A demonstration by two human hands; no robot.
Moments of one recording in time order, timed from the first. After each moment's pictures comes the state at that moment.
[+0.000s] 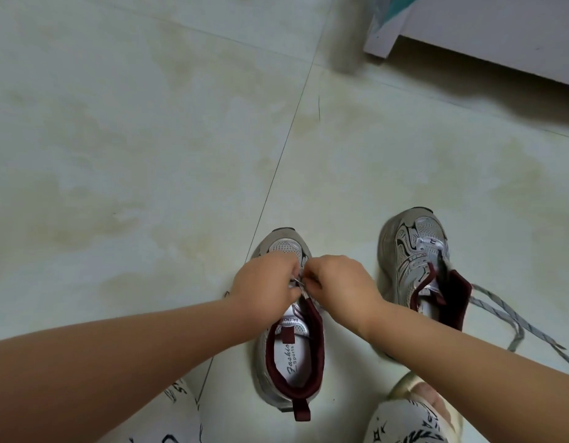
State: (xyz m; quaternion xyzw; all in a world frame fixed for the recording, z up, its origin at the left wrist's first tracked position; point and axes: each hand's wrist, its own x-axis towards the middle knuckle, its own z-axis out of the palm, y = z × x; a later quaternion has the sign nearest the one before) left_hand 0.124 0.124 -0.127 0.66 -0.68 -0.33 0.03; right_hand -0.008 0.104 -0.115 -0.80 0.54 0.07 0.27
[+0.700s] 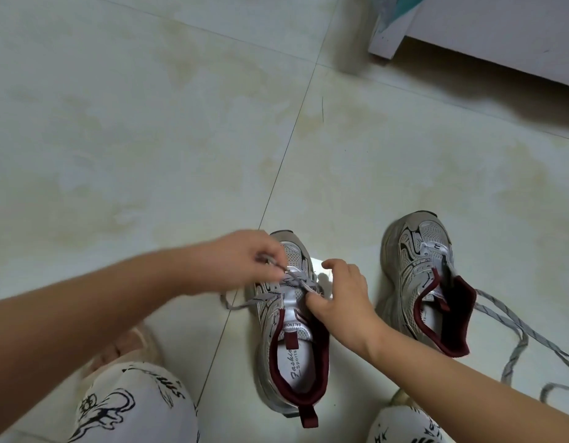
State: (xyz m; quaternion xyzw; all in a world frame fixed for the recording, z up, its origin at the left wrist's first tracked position) left_hand 0.178 0.090 -0.081 0.52 -0.63 -0.57 0.06; right_hand -0.012 0.124 -0.126 -0.61 0.66 -0.03 0.44
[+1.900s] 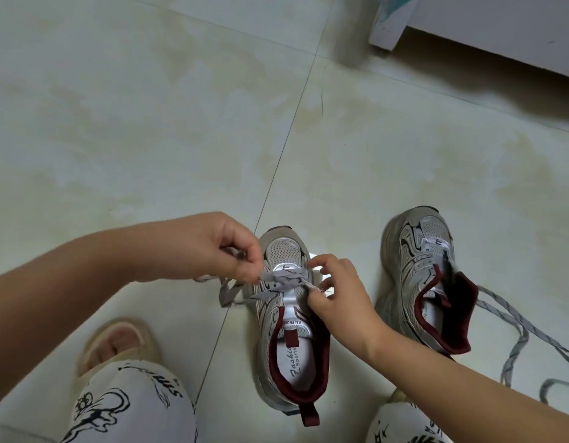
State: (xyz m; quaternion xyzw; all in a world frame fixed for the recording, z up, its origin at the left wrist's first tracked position) left_hand 0.209 0.090 -0.050 0.46 -0.58 -0.67 0.03; right_hand -0.010 0.128 -0.128 -0.59 0.62 -0.12 0.50
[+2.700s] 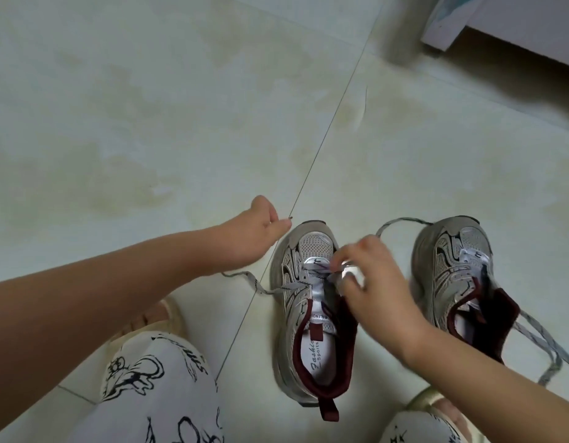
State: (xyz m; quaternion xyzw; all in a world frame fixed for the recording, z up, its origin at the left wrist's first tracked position) left_hand 0.200 0.101 -0.094 0.67 -0.50 -0.55 0.08; right_hand -0.003 0.115 -0.113 -0.75 0.55 -0.13 0.34
